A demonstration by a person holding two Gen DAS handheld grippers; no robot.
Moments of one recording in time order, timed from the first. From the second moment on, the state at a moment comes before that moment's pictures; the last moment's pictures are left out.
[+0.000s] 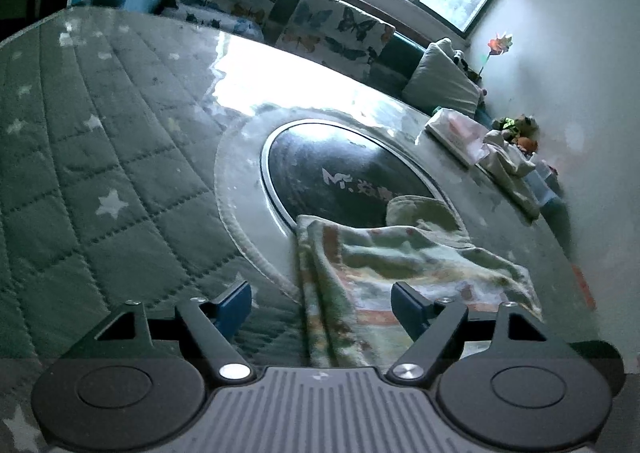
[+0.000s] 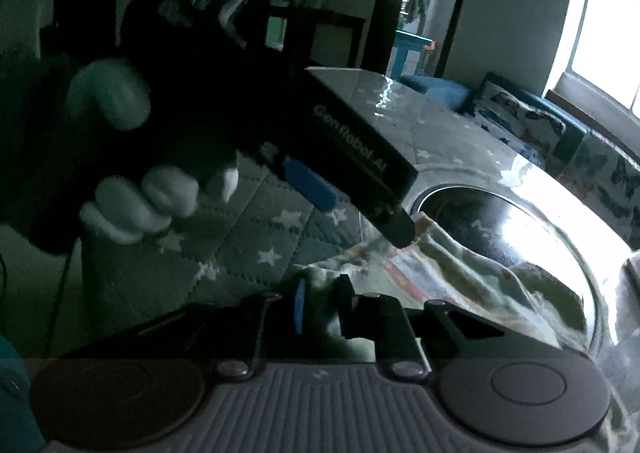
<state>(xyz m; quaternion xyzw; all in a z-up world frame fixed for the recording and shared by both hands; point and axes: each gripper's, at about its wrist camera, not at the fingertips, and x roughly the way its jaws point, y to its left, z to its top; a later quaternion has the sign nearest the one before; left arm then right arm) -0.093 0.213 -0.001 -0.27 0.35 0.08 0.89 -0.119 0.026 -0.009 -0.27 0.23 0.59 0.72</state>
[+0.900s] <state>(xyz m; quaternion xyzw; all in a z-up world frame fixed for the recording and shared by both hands) -0.055 0.216 -0.026 -0.41 0.38 0.03 0.83 -0.080 -0.018 0.021 -0.13 0.27 0.59 0.75</state>
